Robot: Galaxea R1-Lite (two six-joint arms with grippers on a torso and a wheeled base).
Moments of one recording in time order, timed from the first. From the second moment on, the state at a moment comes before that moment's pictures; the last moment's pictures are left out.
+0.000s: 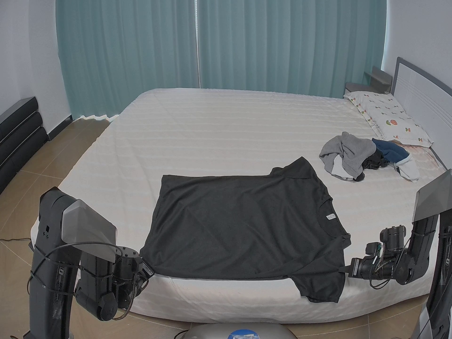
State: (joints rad) left arm -0.33 2.52 -0.29 -1.55 0.33 -0.91; right arm -0.03 2.36 -0.30 -1.20 0.39 0.28
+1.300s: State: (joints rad) left arm -0.36 2.47 -0.08 -1.55 0.35 -0.70; right arm -0.16 2.23 -0.02 -1.12 0.43 0.07
